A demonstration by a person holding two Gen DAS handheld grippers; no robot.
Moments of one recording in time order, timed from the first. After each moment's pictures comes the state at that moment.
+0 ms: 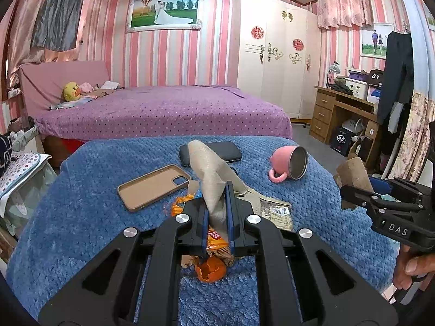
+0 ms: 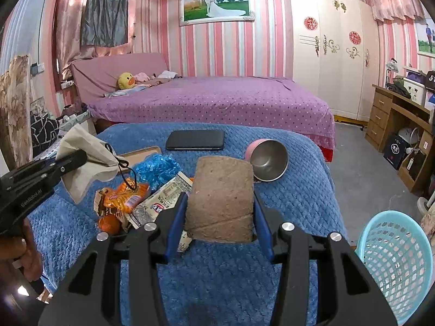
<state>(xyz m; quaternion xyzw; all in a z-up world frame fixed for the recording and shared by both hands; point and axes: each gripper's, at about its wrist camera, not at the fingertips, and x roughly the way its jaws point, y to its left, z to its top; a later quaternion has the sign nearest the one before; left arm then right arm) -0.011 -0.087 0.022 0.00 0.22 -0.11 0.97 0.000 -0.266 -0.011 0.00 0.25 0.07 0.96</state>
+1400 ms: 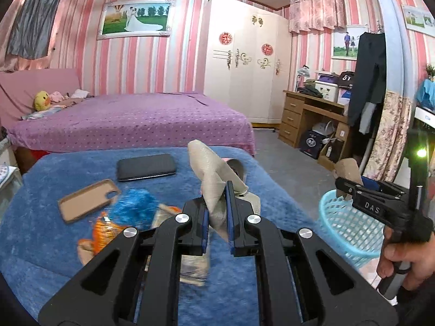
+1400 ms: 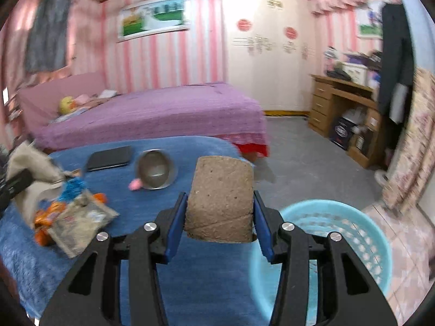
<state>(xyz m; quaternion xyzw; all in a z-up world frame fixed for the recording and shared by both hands) -0.026 -0.192 0.031 -0.01 0.20 -0.19 0.96 -0.018 -0.423 -0.009 0.06 0.23 -0.12 0.96</state>
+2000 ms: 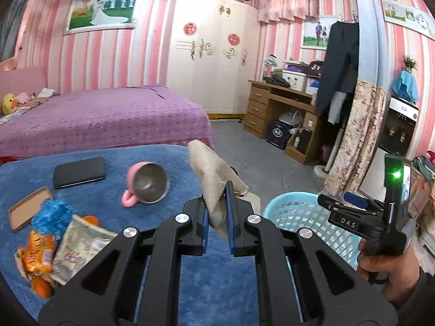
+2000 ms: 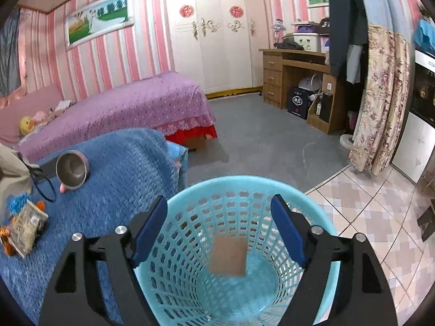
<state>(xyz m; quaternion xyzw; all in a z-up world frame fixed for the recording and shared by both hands) -0.019 -0.309 0.035 0.00 0.22 -0.28 0.94 -0.042 -0.532 -0.034 0.12 0.25 -0.21 0.94</state>
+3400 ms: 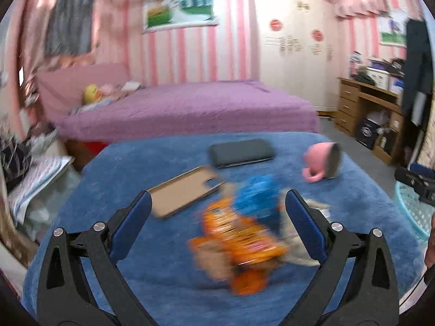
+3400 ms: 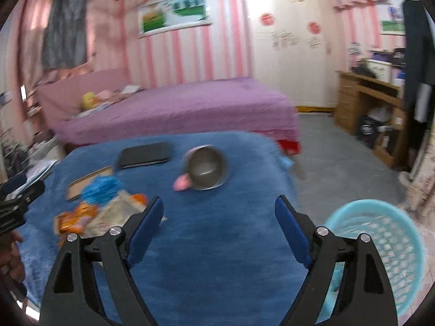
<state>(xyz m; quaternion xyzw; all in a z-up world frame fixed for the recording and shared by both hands) 0.019 -0.052 0.014 0.01 0.24 -0.04 0.97 0.025 -0.304 -0.020 0.04 0.25 0.00 0.97</state>
